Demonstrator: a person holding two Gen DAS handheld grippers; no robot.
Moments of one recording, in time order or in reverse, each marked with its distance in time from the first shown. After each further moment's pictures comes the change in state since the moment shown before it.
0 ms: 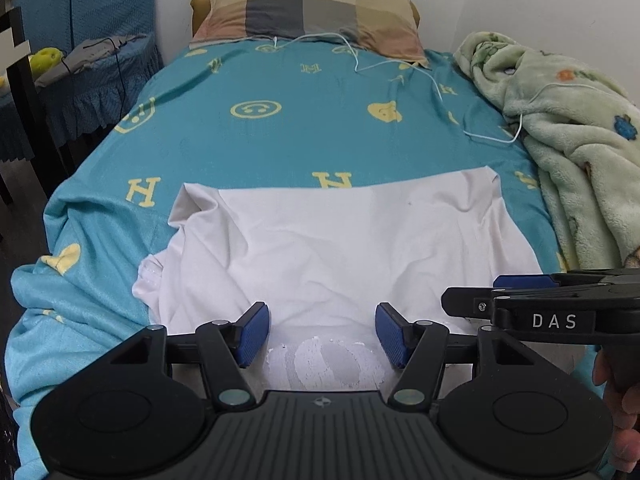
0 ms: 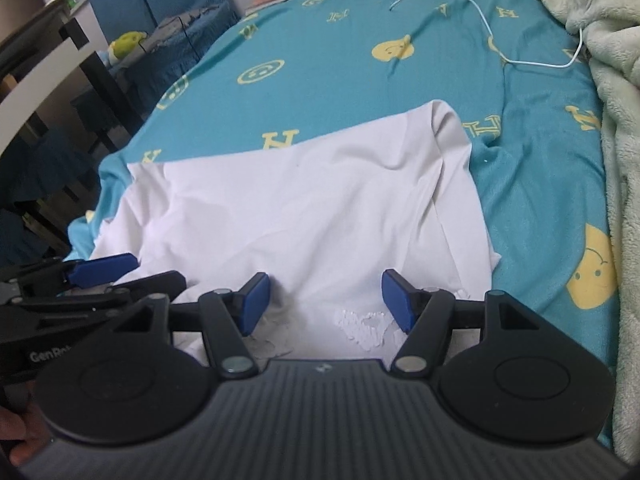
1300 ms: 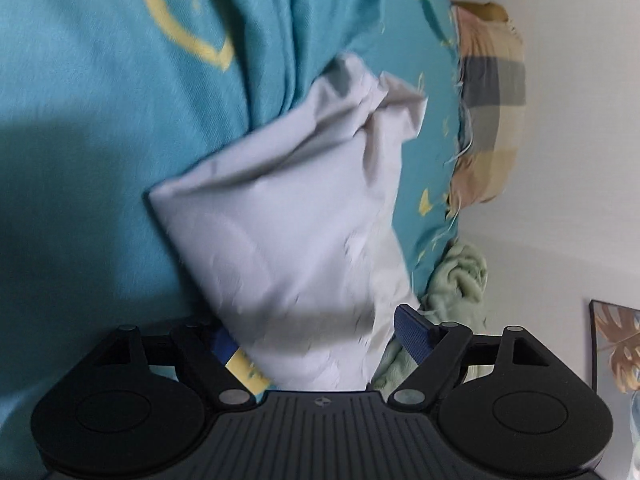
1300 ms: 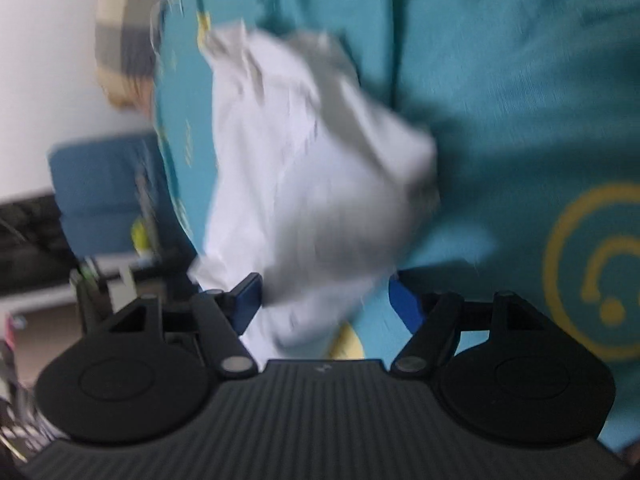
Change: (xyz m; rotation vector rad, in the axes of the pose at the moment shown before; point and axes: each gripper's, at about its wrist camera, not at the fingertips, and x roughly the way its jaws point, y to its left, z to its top) left arm 0.018 0.108 -0.109 -1.312 0.091 -0.548; right arm -0.021 -0.070 -0.086 1.113 0.079 0.338
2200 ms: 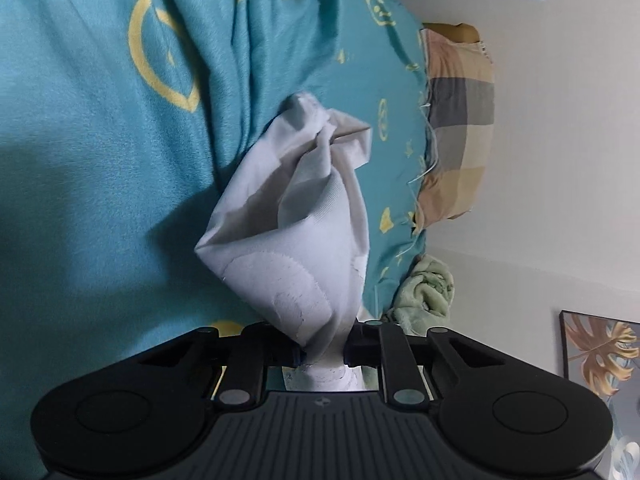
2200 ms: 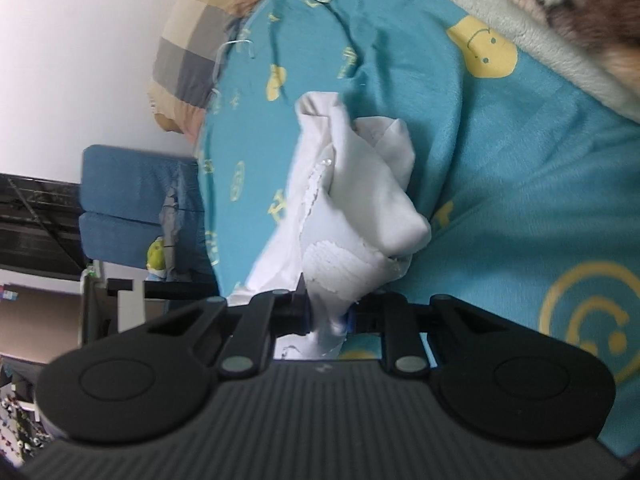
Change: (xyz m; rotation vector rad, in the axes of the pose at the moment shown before) left arm -0.017 -0.028 -0.004 0.008 -0.052 -0.079; right arm -0.051 0.028 -0.023 -0.193 -0.159 0.055
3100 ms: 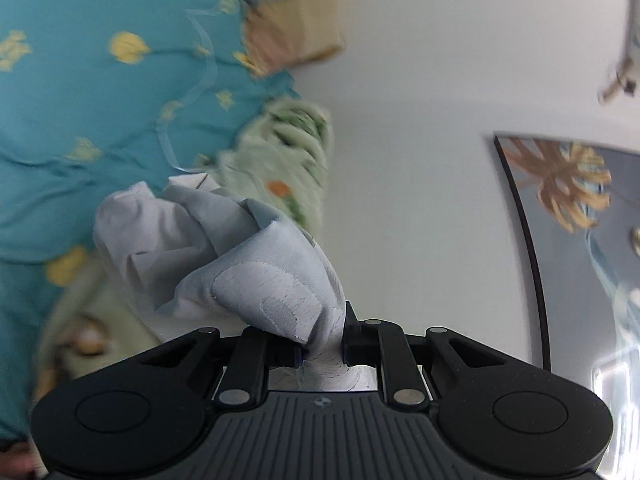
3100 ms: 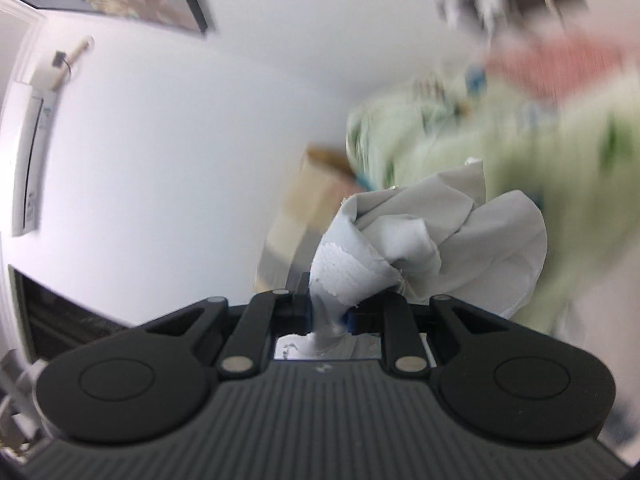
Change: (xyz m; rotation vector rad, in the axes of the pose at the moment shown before) left arm 0.175 -0.343 -0.237 0.326 0.320 -0.147; right arm -0.296 0.073 0.221 -0.020 -0.508 0.185
